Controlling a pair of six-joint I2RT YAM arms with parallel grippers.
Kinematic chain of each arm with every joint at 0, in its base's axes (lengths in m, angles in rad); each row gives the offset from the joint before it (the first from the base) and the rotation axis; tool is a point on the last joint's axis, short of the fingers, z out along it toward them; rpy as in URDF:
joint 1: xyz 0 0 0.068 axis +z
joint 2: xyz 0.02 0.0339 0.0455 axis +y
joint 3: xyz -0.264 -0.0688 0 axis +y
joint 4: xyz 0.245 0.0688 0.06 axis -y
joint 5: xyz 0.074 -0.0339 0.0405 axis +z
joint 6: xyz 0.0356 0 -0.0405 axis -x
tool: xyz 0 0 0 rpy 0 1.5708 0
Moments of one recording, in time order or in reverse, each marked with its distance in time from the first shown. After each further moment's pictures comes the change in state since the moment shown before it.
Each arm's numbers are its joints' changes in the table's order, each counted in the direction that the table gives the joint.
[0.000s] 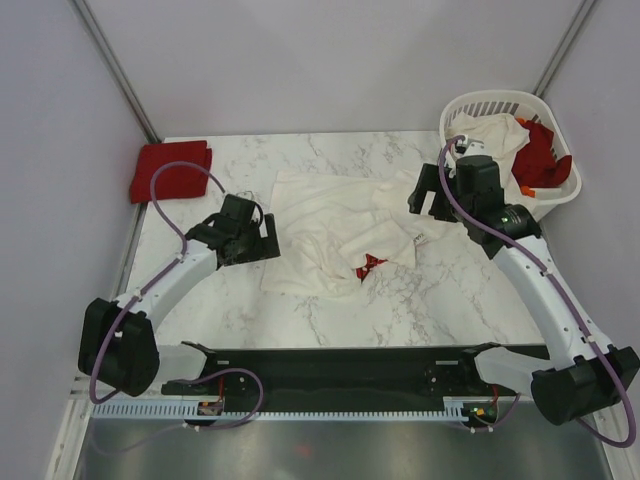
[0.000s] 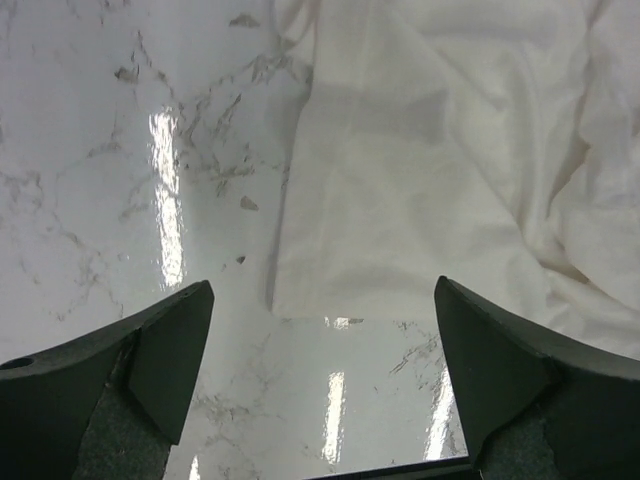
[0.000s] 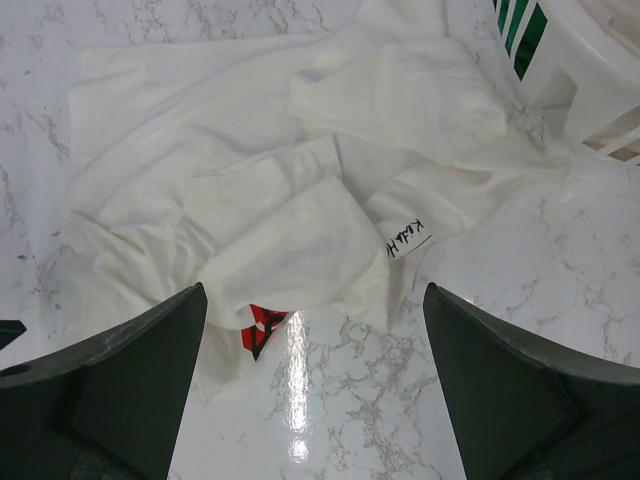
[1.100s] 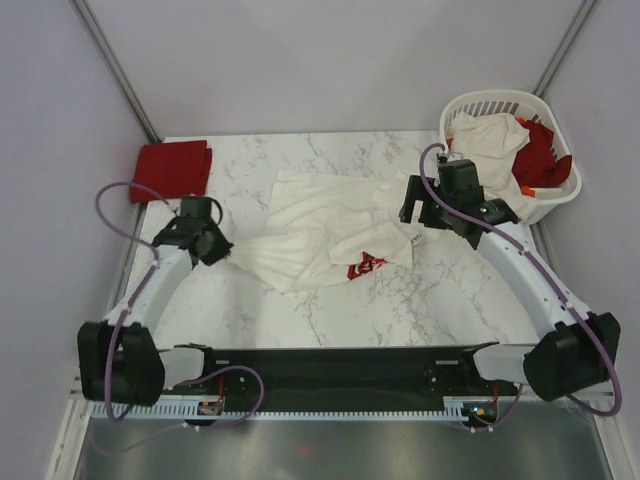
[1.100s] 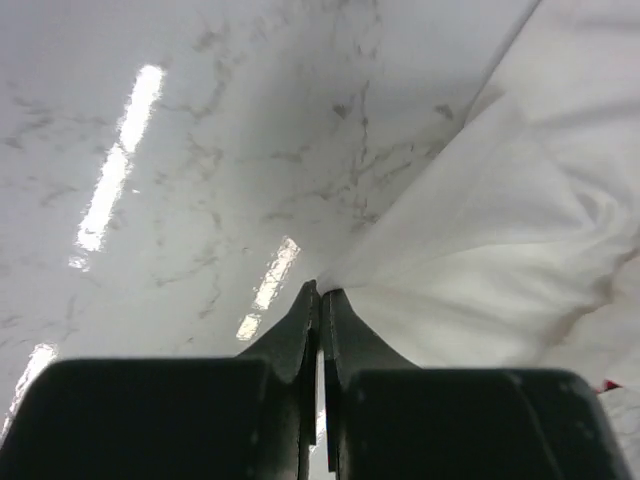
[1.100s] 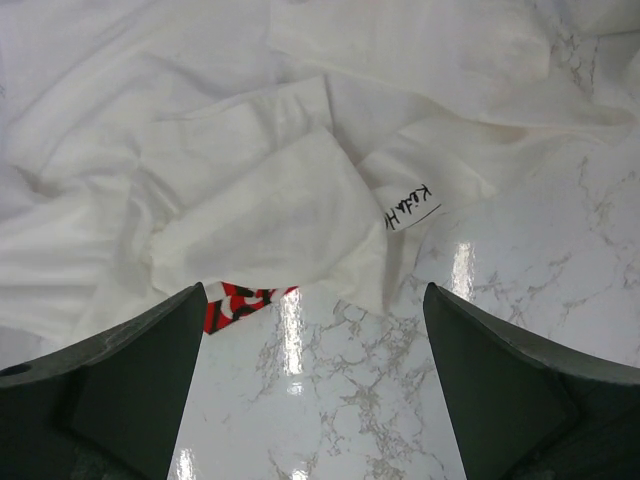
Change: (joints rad) left arm 0.204 0.043 0.070 -0.034 0.024 0.198; right arm 0.000 0.062 0.081 0.039 0.057 0.000
